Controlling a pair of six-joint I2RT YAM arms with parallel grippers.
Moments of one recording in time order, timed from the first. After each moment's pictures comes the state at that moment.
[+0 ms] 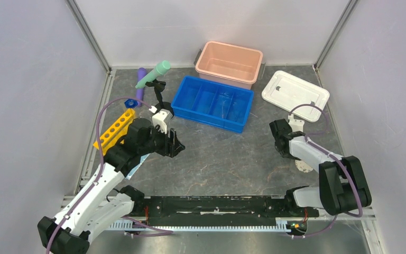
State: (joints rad) left arm -0.49 0.79 0.72 -0.53 0.29 -0.24; right arm 0.23 1.31 0.59 -0.58 0.68 0.51
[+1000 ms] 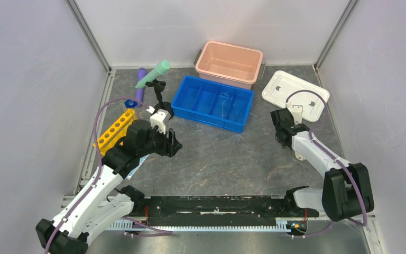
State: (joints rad) left arm -0.51 0.76 0.72 -0.54 0.18 -0.22; right arm 0.24 1.29 0.72 -0.58 0.72 0.36
